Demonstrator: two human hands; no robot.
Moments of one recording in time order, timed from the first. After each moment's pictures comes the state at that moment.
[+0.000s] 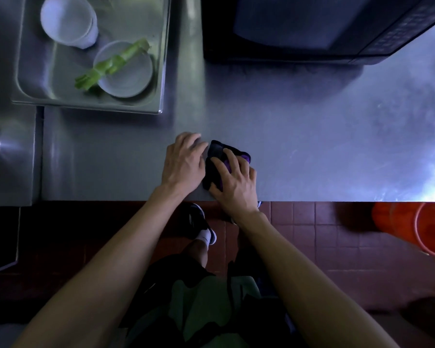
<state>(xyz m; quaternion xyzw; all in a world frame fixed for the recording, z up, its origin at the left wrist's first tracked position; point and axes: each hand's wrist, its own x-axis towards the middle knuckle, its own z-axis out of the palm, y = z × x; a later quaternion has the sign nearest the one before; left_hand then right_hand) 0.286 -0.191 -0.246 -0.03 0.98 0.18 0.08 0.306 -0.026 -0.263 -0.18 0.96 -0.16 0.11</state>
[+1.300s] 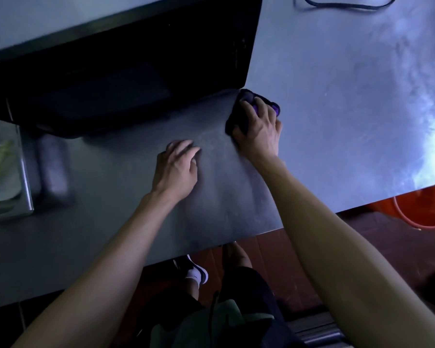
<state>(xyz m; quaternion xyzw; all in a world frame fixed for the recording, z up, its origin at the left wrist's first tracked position) 0.115 0.043 -0.235 0.06 0.98 0.17 0.11 0.048 0.253 -0.273 0.06 0.97 -0.24 0.06</state>
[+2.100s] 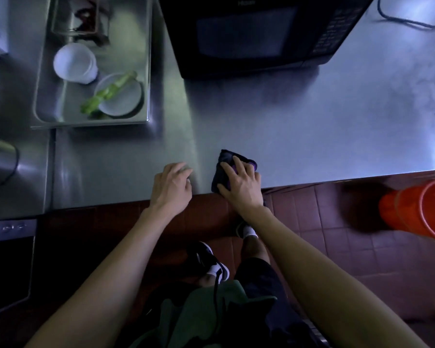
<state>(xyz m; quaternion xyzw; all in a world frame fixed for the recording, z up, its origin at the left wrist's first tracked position) 0.359 -0.172 -0.215 -0.04 0.98 0.15 0.12 0.330 0.026 -0.251 -0.12 0.97 -0.13 0.17</state>
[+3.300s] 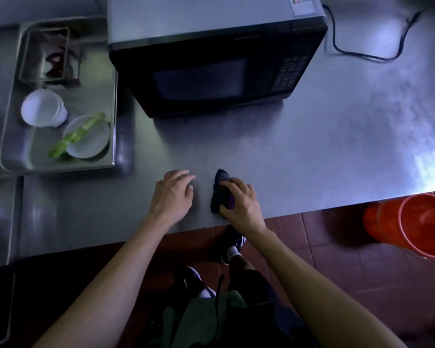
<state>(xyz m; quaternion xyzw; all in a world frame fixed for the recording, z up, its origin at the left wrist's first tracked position) 0.261 -0.095 -0.191 -0.02 0.97 0.19 0.12 0.275 0.115 -0.233 -0.10 0.93 -0.35 0.08</state>
